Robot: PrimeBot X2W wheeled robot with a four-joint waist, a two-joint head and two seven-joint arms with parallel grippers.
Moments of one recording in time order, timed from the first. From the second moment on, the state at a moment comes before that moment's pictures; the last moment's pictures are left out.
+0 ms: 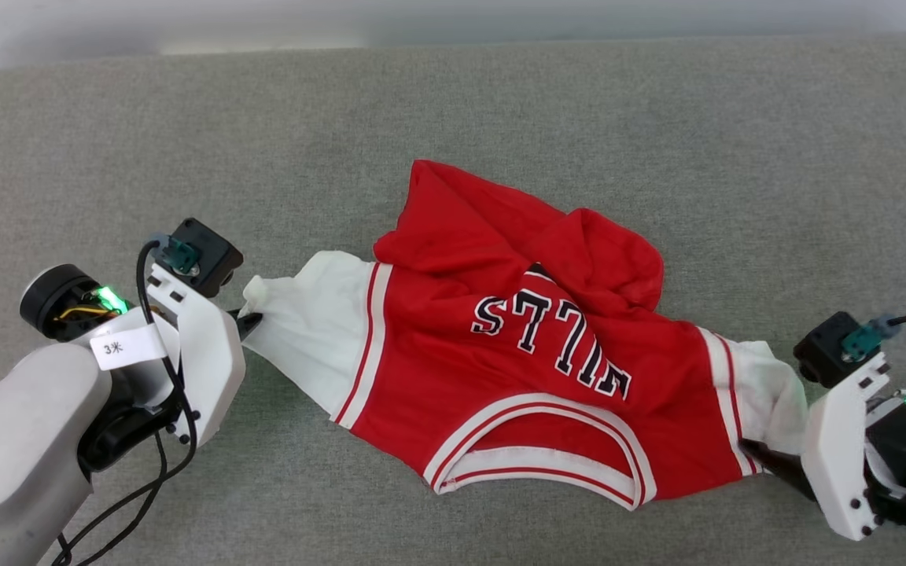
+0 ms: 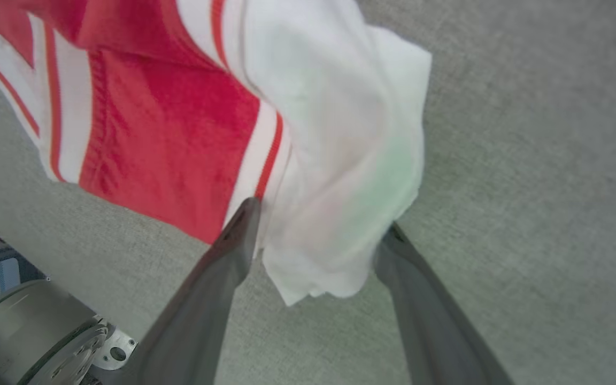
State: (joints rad) left arm -0.67 0.78 -0.77 0.13 -0.75 -0.11 0.52; right arm -0.38 -0.79 0.61 0.01 0.80 0.13 0.69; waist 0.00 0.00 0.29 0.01
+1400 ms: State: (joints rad) left arm -0.82 0.80 -0.55 -0.13 -0.80 -0.01 0.30; right arm -0.58 -0.92 0.39 -0.19 0.94 0.13 0.46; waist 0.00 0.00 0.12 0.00
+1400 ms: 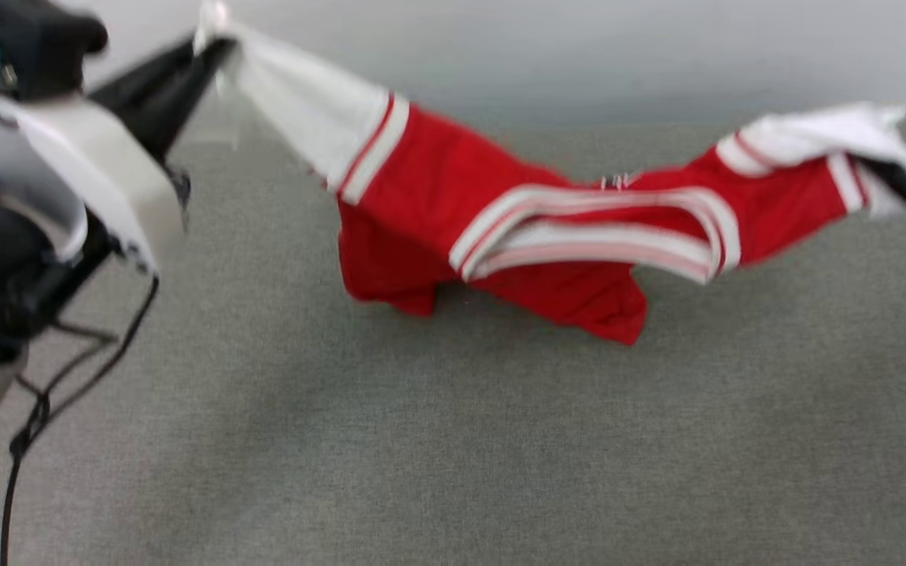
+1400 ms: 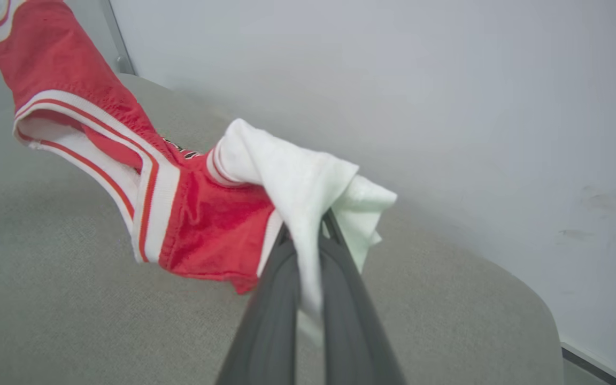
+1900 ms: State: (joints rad) left arm -1.47 0.60 -0.52 0.30 -0.65 -0.08 0.18; right arm -1.29 -0.70 0.37 0.16 0.80 0.13 0.57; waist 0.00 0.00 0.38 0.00
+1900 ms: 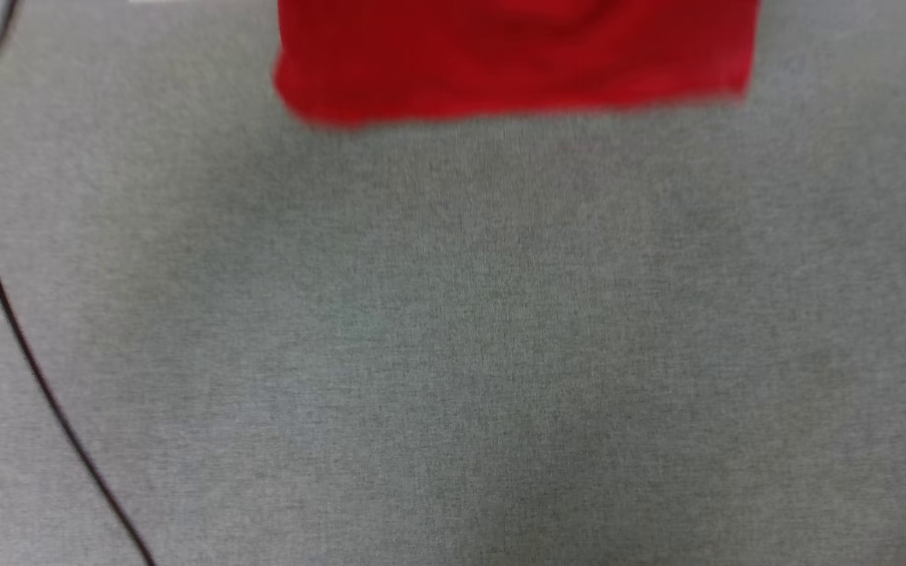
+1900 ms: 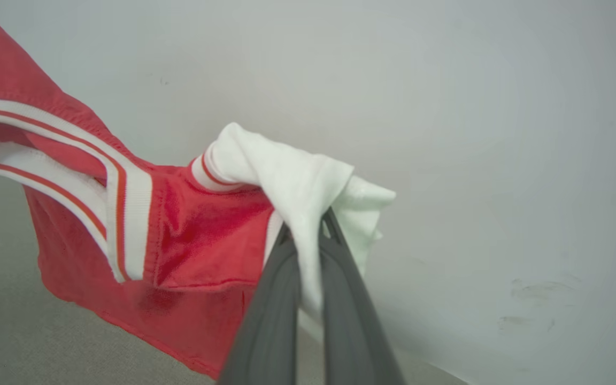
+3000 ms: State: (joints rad) left arm -0.79 0.61 -0.52 0.41 -0.81 -0.03 -0.20; right arm -0.90 -0.66 0.67 0.39 0.96 0.13 0.27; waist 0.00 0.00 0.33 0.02
